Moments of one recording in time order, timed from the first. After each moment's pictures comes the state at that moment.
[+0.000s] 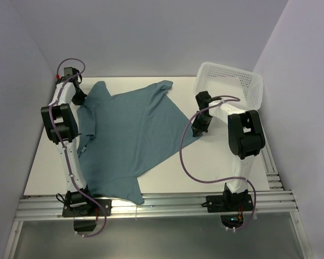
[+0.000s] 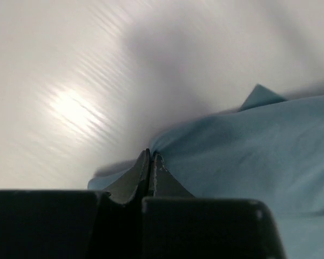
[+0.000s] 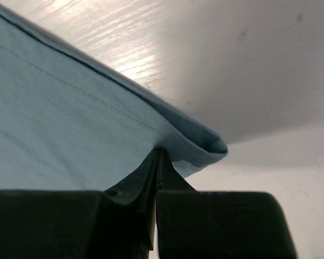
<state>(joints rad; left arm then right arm) 0.16 2.42 2.10 -0.74 -0.17 -0.55 0.22 1.93 1.28 -0.73 -0.08 0.69</state>
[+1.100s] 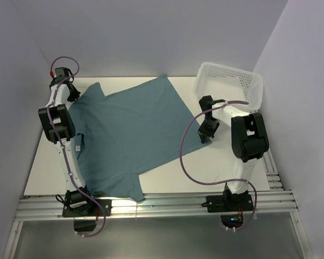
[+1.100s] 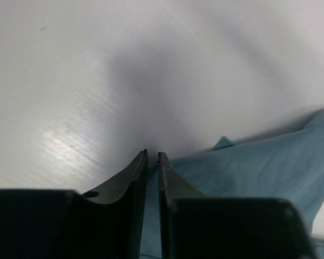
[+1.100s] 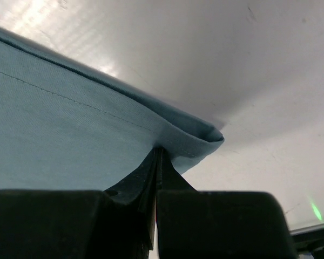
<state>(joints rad) 0.24 2.51 2.21 -0.61 -0.13 -0.44 0.19 1.88 1.24 -0.88 0.09 0.80</state>
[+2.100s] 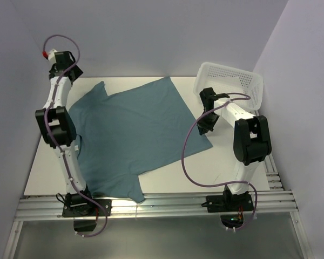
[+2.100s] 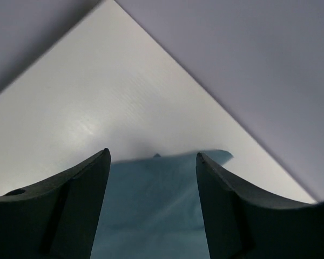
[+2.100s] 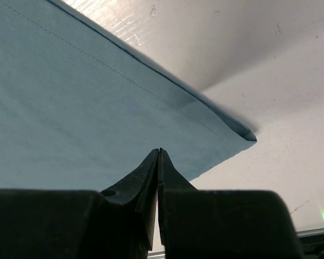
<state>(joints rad) 0.15 2.30 2.15 -0.45 -0.27 -0.55 0.21 1.82 1.32 -0.91 0.06 0.79</state>
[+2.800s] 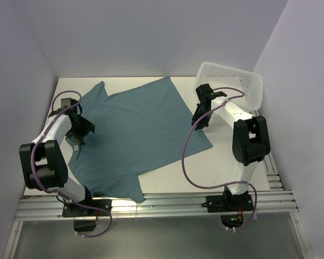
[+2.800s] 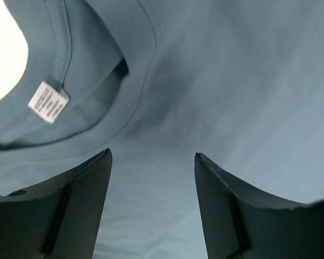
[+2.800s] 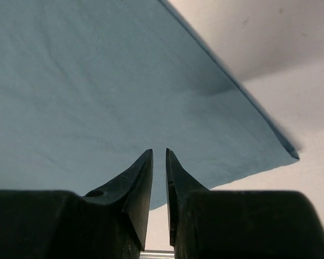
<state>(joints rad) 0.14 1.58 1.06 -0.72 -0.06 -0.82 0.24 1.82 1.37 -0.84 -0.03 0.70</state>
